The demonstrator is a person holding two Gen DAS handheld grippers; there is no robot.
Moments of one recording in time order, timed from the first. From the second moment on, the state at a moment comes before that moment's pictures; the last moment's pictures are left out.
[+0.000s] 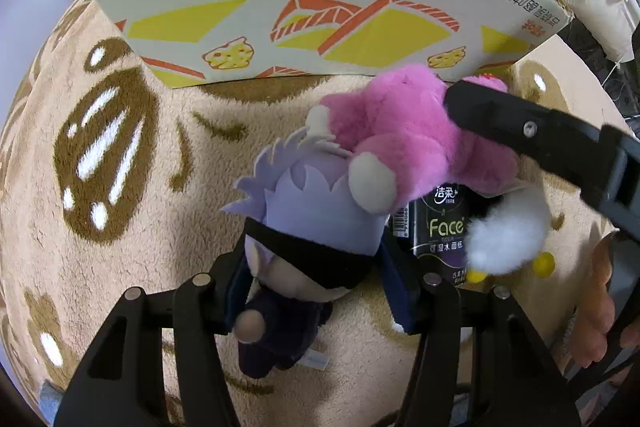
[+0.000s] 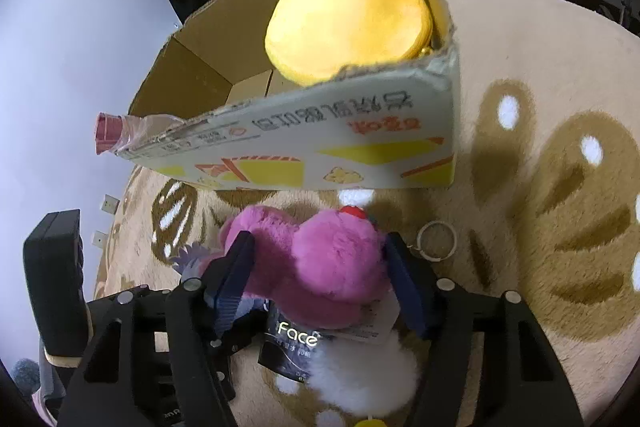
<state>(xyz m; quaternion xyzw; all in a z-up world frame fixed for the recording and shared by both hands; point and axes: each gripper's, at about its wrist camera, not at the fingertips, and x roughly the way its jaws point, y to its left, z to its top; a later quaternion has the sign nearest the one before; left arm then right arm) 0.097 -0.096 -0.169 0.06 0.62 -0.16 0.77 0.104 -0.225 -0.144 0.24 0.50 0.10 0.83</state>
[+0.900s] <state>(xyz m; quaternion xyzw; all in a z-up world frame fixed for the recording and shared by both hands) 0.083 -0.040 -0.108 0.05 0.55 -0.09 0.83 0.089 -0.232 -0.115 0.19 0.45 0.07 0.87</state>
